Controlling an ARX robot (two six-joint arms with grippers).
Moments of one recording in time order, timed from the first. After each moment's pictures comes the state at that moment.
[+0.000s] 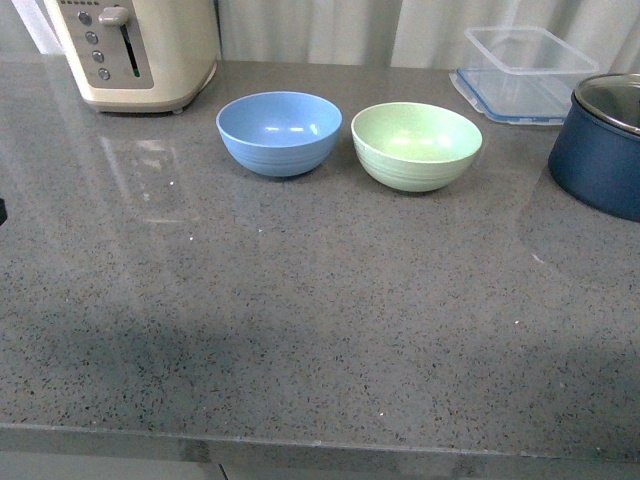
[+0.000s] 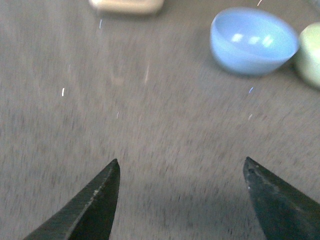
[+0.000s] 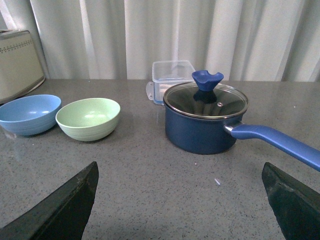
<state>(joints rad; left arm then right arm) -0.22 0.99 0.30 0.34 -0.23 -0.17 0.00 0.00 0.01 0.00 0.00 0.00</state>
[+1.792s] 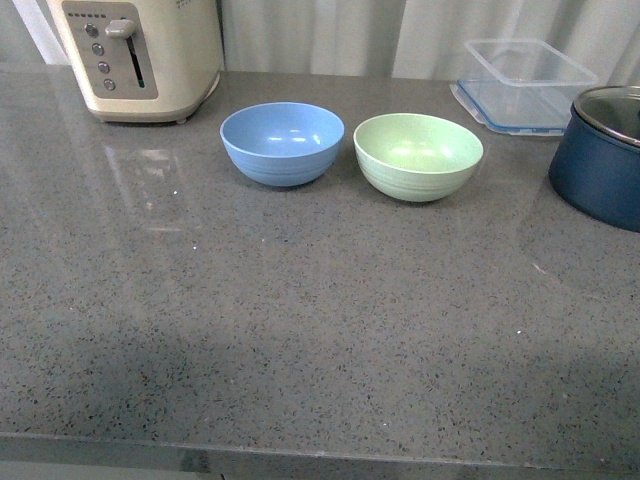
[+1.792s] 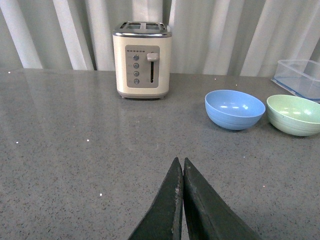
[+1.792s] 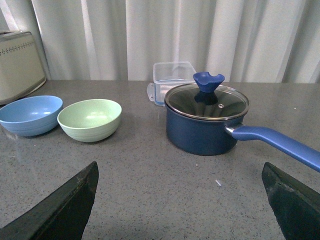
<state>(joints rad) 0.00 0.00 0.02 0.00 0.00 -0.01 0.00 0.00 0.01 0.00 0.00 0.00</state>
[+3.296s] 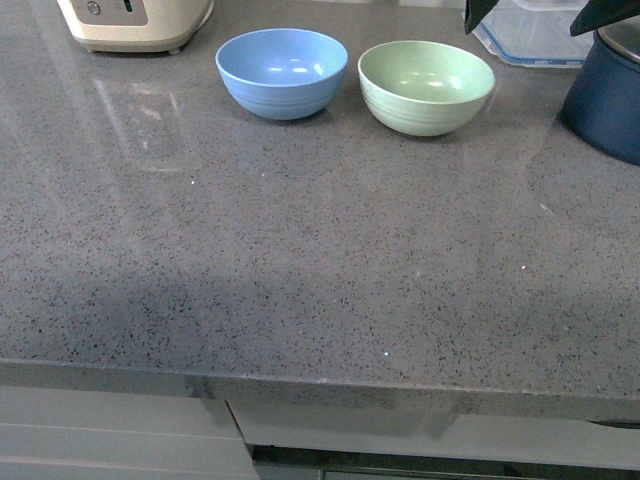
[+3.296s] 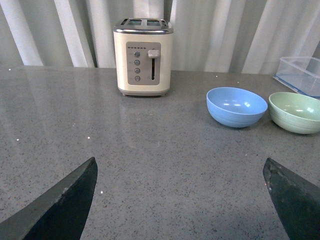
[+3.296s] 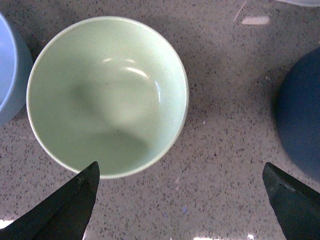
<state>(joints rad) 0.00 0.00 0.02 0.00 0.00 -0.01 0.24 1.99 1.65 -0.60 0.10 0.17</state>
